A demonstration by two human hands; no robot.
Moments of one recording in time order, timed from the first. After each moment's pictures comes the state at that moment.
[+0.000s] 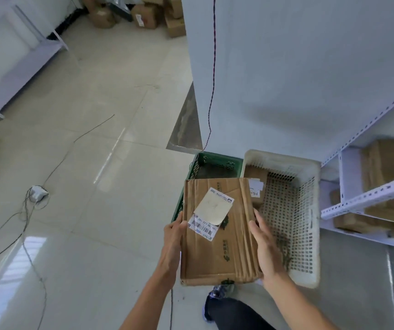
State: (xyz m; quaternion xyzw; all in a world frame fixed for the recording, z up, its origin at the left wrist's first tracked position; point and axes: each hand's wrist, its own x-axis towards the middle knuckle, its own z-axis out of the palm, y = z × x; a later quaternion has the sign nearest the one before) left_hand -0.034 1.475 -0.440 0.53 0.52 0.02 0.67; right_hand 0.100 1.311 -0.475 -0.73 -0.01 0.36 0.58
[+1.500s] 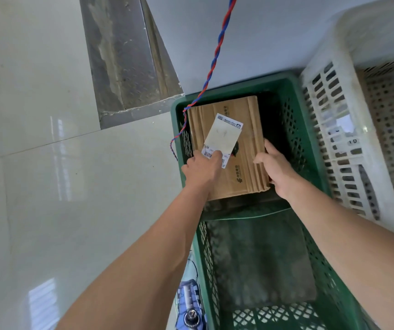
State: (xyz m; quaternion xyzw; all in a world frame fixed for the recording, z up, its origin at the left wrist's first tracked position) left_hand 0.293 1.791 -1.036 0.76 0.41 -0.31 0.39; right_hand 0.329 1.615 -1.089 -0.72 0.22 0.41 0.52
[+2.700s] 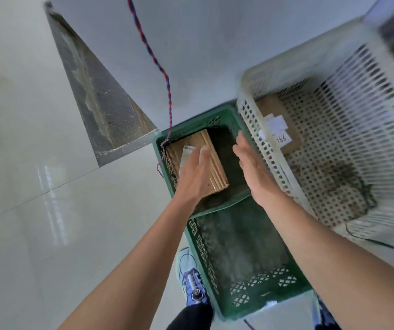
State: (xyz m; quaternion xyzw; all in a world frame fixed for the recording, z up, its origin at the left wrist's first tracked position) left_hand 0.270 1.752 -0.846 0.77 0.23 -0.24 0.55; right_hand 0.290 1.599 -0.895 -0.70 0.15 0.25 0.65
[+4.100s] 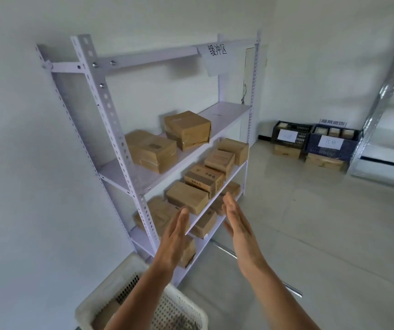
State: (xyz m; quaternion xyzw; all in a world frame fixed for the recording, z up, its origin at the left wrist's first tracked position) left_hand 0.132 1.154 -0.205 0.74 -0.15 -0.18 0.63; right_hand 0.054 1.002 -0.225 -0.64 0.13 -0.22 0.72
